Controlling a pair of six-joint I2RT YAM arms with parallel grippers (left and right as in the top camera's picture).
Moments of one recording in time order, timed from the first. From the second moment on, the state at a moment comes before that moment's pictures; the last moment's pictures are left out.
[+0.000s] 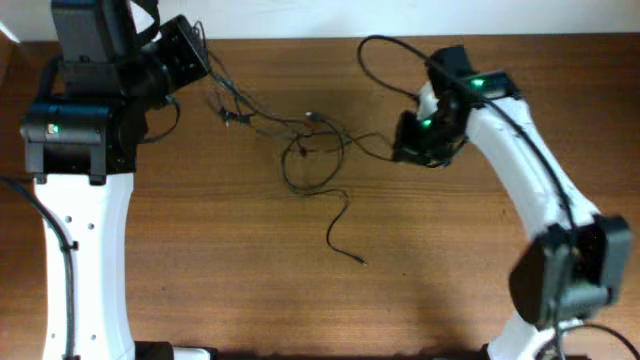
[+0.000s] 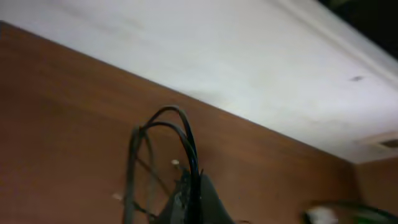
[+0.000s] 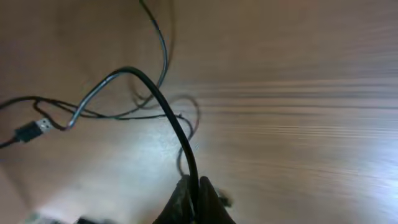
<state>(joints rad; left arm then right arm) -0.05 1.55 2.03 -1.02 0.13 -0.49 0.22 1.88 1.69 -1.16 -0.38 0.49</state>
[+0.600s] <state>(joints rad) -0.07 1.72 2.03 -1.21 0.19 -0.11 0.22 1.49 1.96 -1.20 -0.35 0.42</state>
